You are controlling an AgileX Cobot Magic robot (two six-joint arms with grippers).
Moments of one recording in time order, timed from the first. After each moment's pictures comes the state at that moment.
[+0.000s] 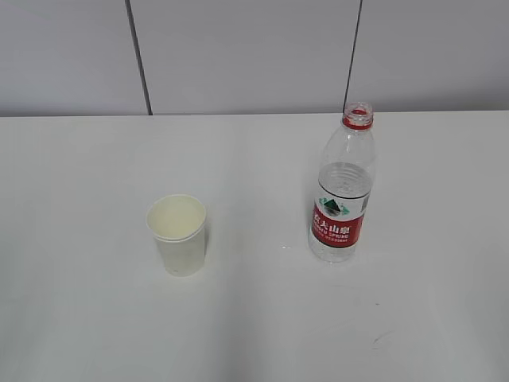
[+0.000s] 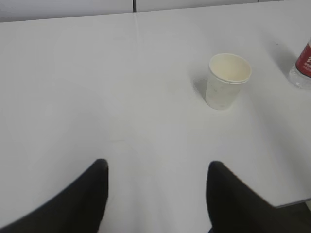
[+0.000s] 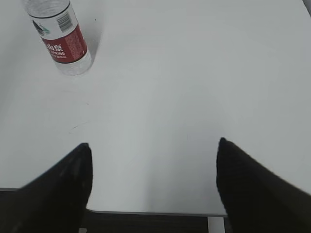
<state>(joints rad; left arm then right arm) -0.03 0.00 -0.53 -0.12 1.11 0.12 -0.10 -0.02 -0.49 0.10 1.16 -0.09</state>
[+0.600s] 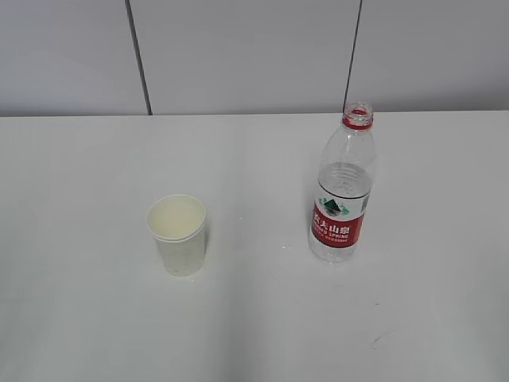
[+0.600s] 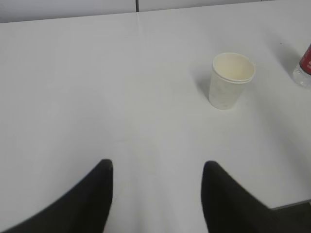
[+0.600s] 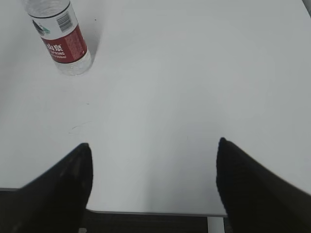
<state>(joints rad) -0.03 0.00 -0.53 -0.11 1.11 0.12 -0.10 -0.02 -0.49 0.10 1.16 -0.09</state>
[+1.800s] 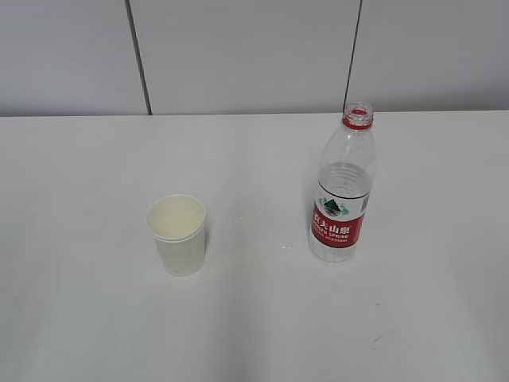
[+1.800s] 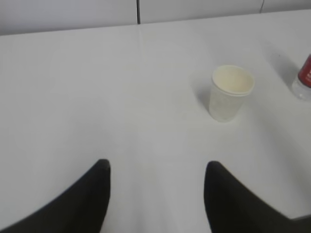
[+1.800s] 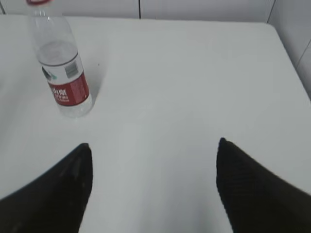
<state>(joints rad) -0.03 0.00 -0.54 -0.11 1.06 0.12 -0.10 0.00 -0.51 0.11 0.99 -0.16</state>
